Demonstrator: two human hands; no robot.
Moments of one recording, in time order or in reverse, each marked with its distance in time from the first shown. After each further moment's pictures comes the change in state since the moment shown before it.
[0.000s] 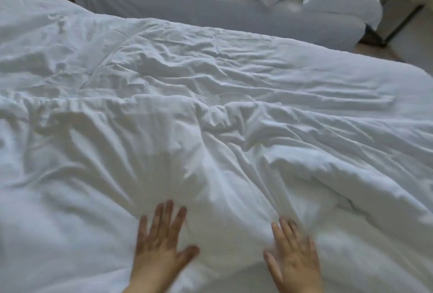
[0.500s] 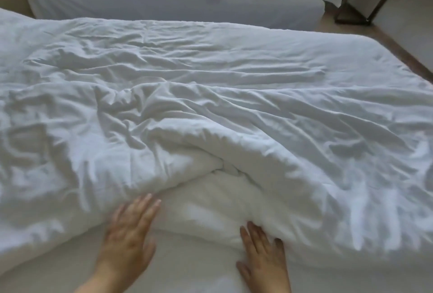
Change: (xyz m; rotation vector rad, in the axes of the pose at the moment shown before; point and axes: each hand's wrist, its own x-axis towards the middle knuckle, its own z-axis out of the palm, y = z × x) left_hand -0.017 0.234 0.043 0.102 0.280 0.156; right_hand -0.100 0.243 -0.020 -0.012 -0.191 -0.093
